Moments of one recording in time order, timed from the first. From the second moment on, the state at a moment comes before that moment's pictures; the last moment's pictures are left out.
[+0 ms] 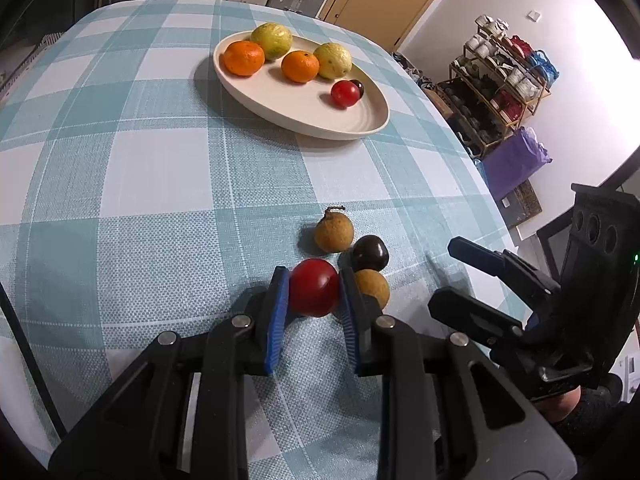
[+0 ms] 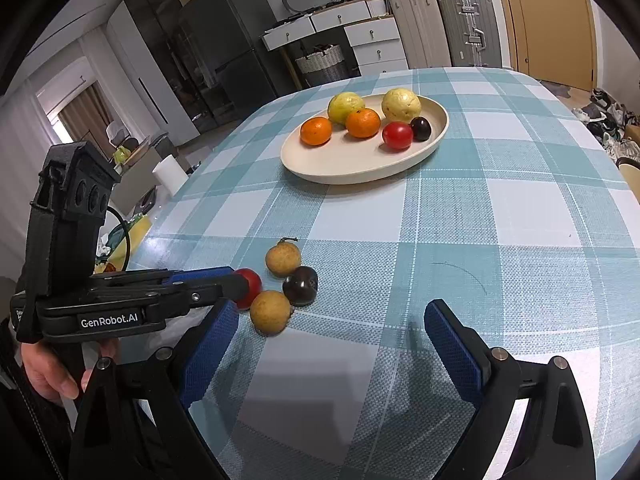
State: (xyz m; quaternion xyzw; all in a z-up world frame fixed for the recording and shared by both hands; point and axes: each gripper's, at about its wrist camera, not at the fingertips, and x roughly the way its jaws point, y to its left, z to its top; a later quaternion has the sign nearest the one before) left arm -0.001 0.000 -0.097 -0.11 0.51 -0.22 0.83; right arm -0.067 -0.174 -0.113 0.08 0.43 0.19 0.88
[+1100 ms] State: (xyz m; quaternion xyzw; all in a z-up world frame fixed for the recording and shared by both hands) left arm -0.020 0.043 -0.043 -0.05 0.41 -0.14 0.90; right arm -0.061 -0.117 -0.130 0.03 0.46 0.19 0.87
